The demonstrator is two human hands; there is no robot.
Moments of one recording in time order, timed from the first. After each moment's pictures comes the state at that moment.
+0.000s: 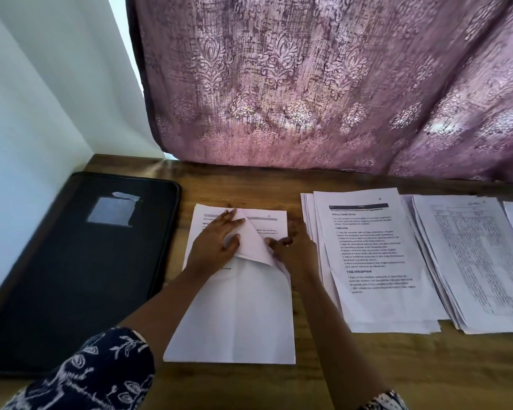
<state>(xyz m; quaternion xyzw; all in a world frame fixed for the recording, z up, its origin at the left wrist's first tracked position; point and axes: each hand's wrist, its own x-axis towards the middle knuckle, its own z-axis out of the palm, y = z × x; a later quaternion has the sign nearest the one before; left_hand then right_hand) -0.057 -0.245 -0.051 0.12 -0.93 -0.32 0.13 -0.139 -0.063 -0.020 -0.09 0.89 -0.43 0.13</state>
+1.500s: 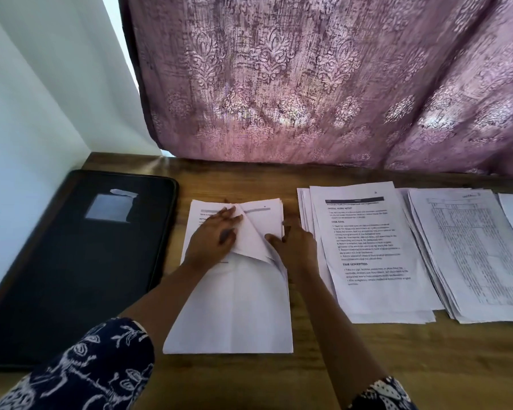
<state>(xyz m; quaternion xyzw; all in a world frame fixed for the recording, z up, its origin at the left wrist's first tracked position) -0.055 -0.242 -0.047 0.09 -0.93 -0.31 0.15 -0.141 -0.057 -0.015 -0.15 0.94 -0.30 0.09</state>
